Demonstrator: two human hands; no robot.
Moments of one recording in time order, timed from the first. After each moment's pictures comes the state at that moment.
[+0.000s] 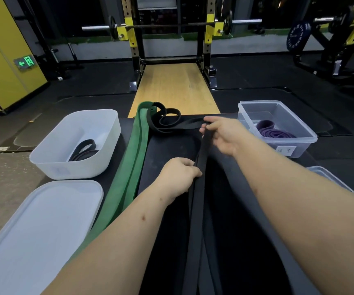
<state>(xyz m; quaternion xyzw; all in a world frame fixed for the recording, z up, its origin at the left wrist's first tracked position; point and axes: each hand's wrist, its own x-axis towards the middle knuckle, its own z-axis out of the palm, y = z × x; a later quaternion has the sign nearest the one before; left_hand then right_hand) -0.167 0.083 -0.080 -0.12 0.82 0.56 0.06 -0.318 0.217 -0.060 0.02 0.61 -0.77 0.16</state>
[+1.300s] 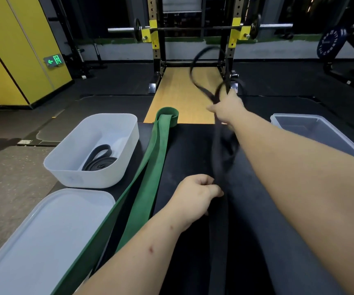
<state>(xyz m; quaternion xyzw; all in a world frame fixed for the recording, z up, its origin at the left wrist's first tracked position) -0.176 0.067 -0.096 -0.11 0.74 0.66 0.05 -0.416 0.132 -0.014 -0.05 0.90 -0.42 -0.02</state>
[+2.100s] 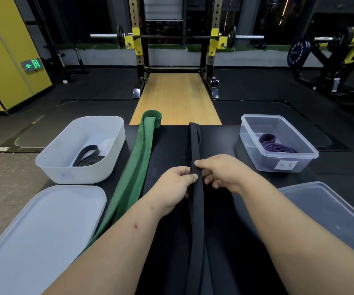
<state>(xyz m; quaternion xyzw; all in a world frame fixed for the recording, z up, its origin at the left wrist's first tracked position) -0.164 0.067 -0.088 -0.07 0.73 0.67 0.05 -0.266 0.220 -0.085 -0.07 0.79 -0.55 0.27</state>
